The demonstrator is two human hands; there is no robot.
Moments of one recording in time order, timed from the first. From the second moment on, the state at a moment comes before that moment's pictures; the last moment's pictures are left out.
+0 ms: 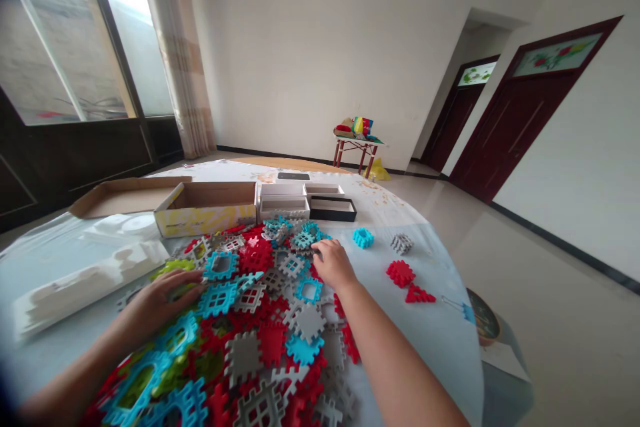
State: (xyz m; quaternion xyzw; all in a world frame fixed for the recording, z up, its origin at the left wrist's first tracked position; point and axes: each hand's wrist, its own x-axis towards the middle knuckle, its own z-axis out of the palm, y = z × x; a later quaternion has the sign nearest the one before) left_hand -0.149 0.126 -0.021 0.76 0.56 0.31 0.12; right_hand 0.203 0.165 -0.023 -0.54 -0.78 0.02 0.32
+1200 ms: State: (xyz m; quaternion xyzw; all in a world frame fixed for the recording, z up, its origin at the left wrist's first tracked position) left_hand -0.141 0.136 -0.021 0.66 0.62 0.36 0.21; right_hand 0.202 0.138 -0.012 -0.49 -0.78 0.09 0.38
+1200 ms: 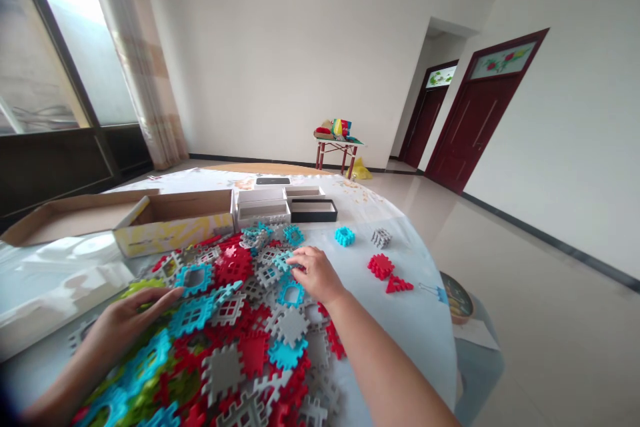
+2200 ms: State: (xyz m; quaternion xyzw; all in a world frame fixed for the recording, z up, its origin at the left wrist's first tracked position) left_hand -0.170 0.121 -0.010 0.59 0.66 0.44 0.11; right_hand 0.197 0.119 -0.027 -0.47 -0.83 0.05 0.31
